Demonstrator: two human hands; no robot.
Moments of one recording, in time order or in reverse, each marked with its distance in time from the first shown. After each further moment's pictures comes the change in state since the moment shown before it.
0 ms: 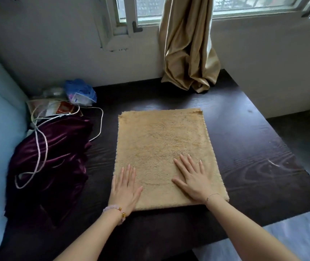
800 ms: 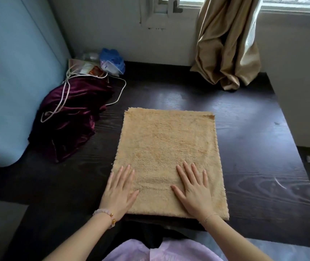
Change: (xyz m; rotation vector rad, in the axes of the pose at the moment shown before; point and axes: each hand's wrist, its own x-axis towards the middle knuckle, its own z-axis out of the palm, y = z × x) left_hand -0.103 0.084 0.024 0.048 0.062 -0.214; right_hand -0.063 0.053 0.033 -0.061 0.166 -0.216
